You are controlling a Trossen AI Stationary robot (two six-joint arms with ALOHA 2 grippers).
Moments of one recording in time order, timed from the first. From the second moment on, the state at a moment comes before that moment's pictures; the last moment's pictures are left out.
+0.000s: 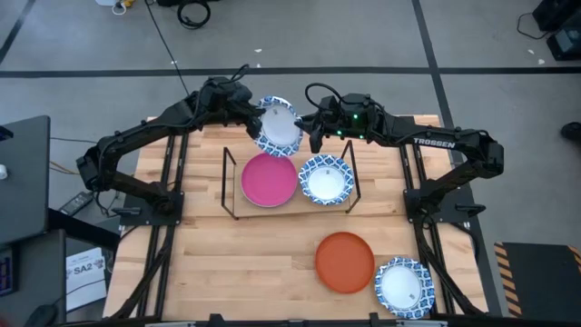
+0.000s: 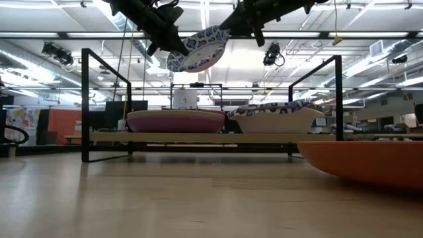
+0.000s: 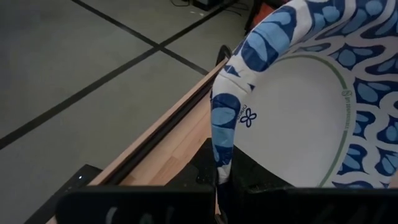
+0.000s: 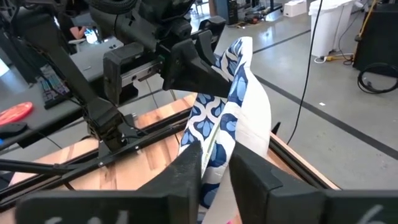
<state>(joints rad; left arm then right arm) 0.58 1.36 1.24 -0.35 0.05 -0.12 -0.33 1.41 1.21 -0.02 -0.02 0.24</state>
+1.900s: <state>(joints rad) 0.59 1.36 1.24 -0.38 0.23 -0.12 -0.46 1.32 1.21 -0.56 -0.15 0.25</state>
